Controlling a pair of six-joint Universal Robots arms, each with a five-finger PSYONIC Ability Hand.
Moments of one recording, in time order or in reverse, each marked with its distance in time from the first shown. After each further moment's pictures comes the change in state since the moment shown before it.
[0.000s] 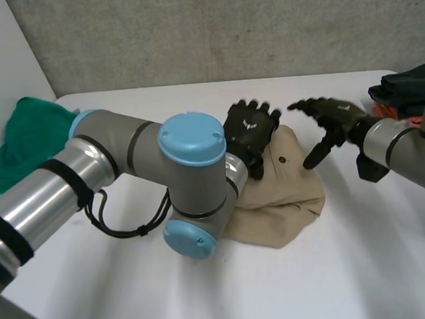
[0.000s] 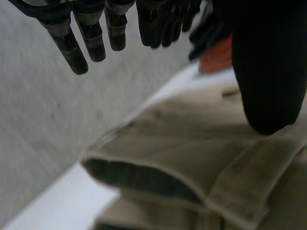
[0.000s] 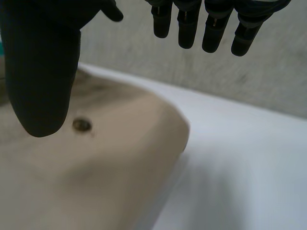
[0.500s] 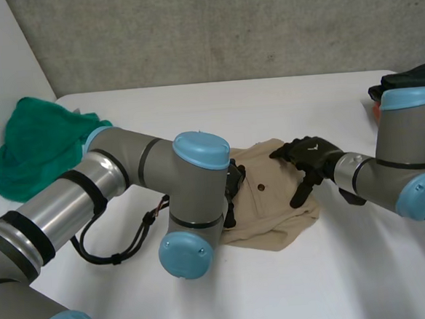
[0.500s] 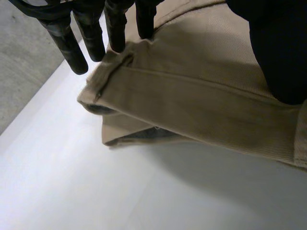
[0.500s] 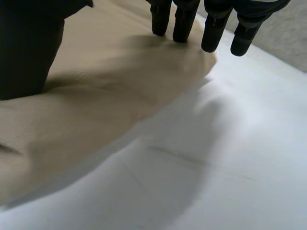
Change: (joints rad) left arm 0.014 -0.086 0.018 -0.284 -0.166 0.146; right arm 0.075 0.214 -0.098 0.056 0.059 -0.393; left_hand -0.012 0.000 0.000 0.000 0.000; right_hand -0.012 -0.020 0.000 0.000 0.000
